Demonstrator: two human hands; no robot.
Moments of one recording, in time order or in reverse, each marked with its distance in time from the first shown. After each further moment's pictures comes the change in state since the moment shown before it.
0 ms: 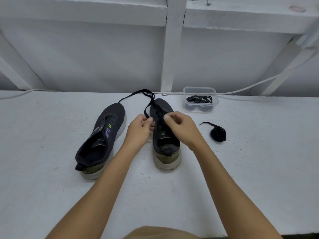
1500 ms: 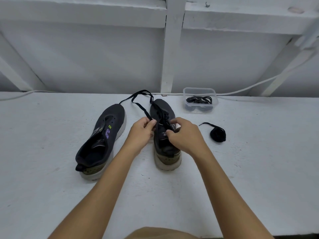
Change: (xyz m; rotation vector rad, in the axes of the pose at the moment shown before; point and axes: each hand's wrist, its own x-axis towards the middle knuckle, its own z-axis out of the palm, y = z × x) left_hand -0.008 0.006 0.000 0.031 -0.066 -0.037; right_hand -0.034 -0.027 -0.006 -0.391 -0.026 0.152
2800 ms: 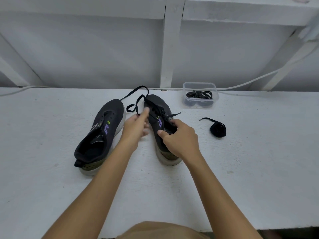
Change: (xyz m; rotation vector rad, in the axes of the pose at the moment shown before) left_hand 0.002 0.004 -0.004 -0.249 0.144 -0.209; right_hand -0.011 0.007 0.027 -0.007 0.084 0.045
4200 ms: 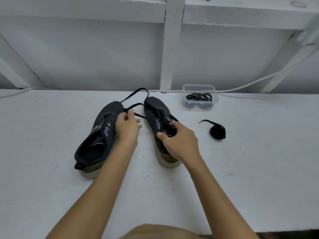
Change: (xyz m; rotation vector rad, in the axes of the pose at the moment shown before) left_hand 0.011 0.002 -0.001 -0.138 0.298 0.119; right_hand -0.003 -0.002 -0.003 0.029 -0.007 0.015
